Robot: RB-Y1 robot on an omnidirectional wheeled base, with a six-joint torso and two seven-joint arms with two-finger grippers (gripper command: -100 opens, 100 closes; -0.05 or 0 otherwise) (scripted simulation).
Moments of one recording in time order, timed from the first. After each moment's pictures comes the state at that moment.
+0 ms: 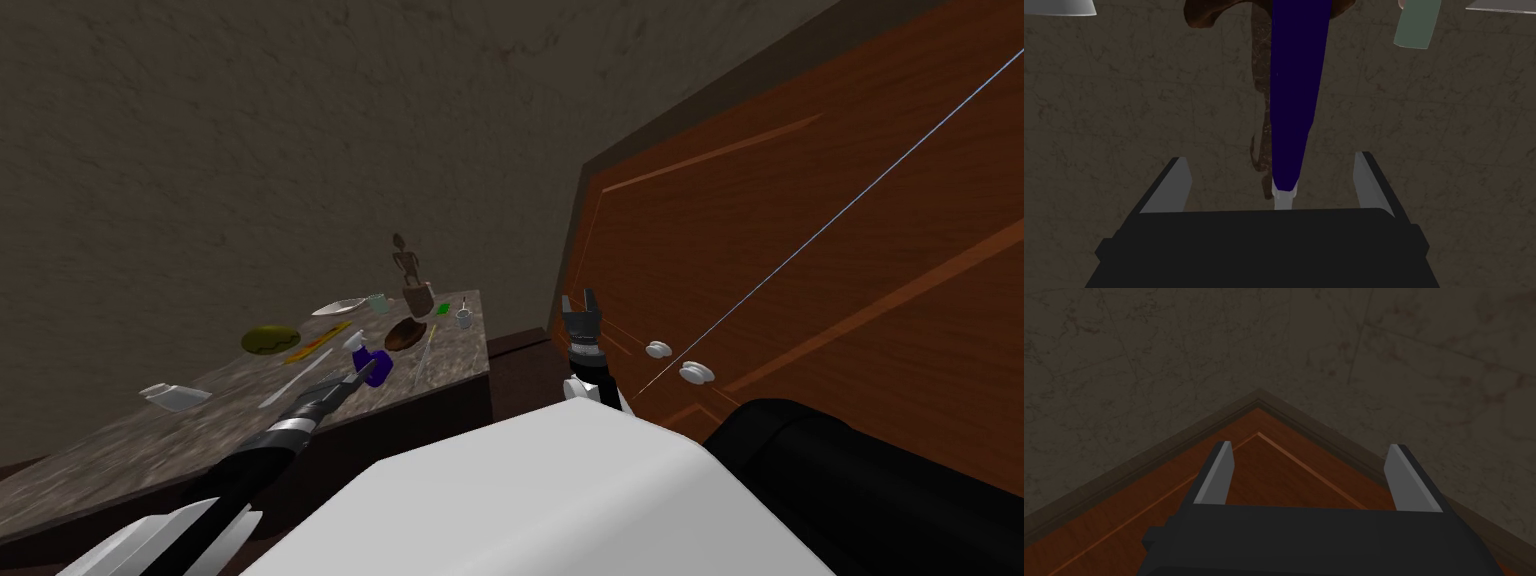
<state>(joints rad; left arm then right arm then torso) 0.50 0.66 0.21 -1.79 -0.45 -0.14 -0.30 0.49 0.01 0.03 -2.27 -0.02 -0.63 -0.12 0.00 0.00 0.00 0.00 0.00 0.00</state>
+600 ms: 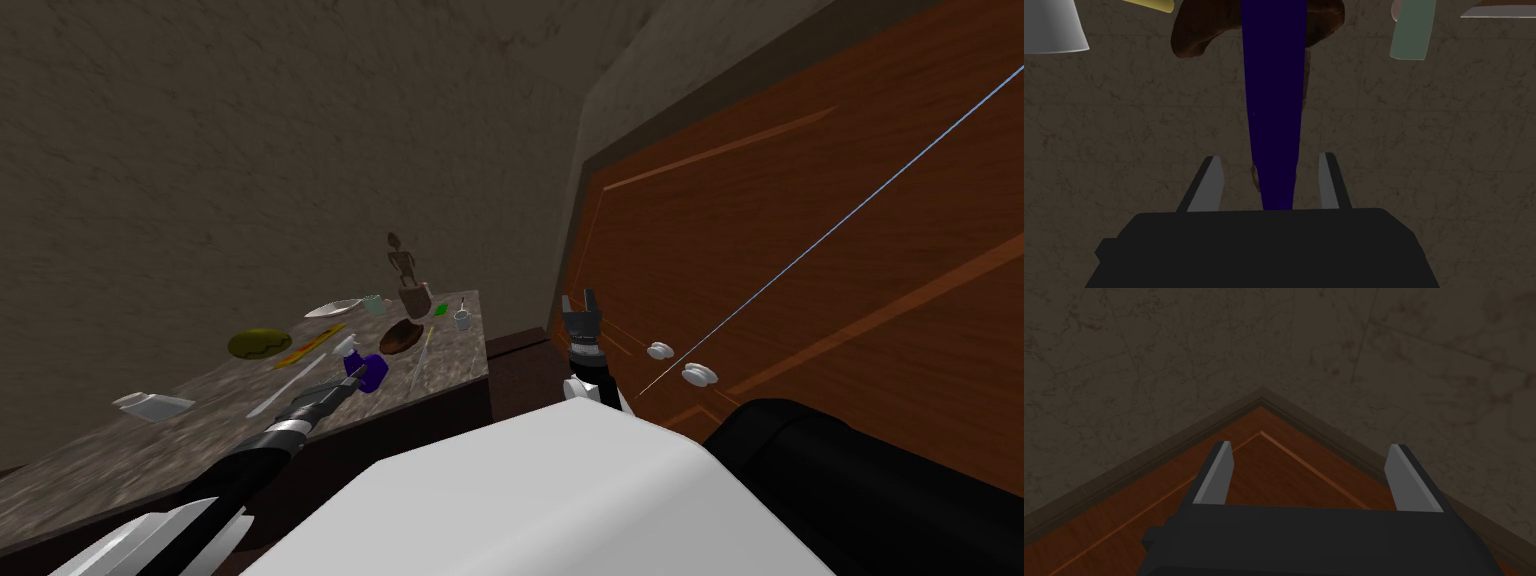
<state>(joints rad) 0.49 0.69 0.20 -1.74 -0.48 -0.13 -0.30 0.49 0.01 0.03 -2.27 -0.02 -0.63 -0.12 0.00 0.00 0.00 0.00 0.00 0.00</state>
